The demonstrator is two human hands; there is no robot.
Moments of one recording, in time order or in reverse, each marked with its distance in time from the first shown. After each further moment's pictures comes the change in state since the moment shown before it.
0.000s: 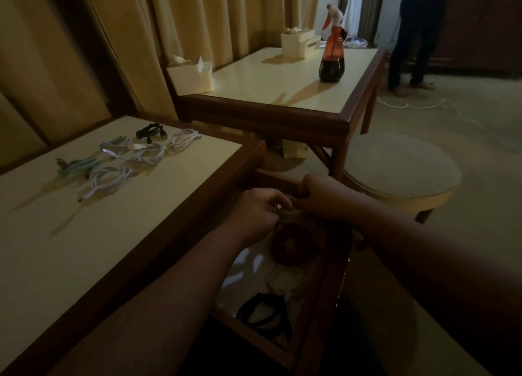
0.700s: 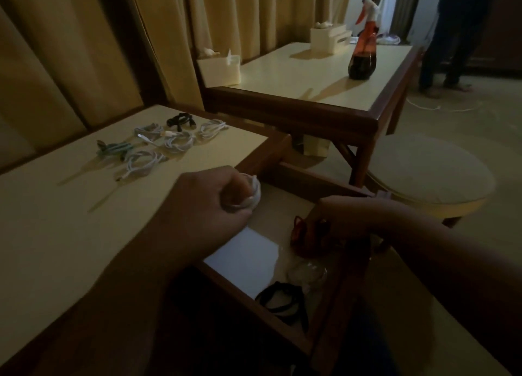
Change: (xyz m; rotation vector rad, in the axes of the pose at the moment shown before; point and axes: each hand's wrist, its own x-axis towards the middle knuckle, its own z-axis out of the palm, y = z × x) left_hand -0.119 0.053 -0.102 0.281 0.256 0.017; right_hand -0.027 -0.003 0.010 -0.340 -0.434 -0.408
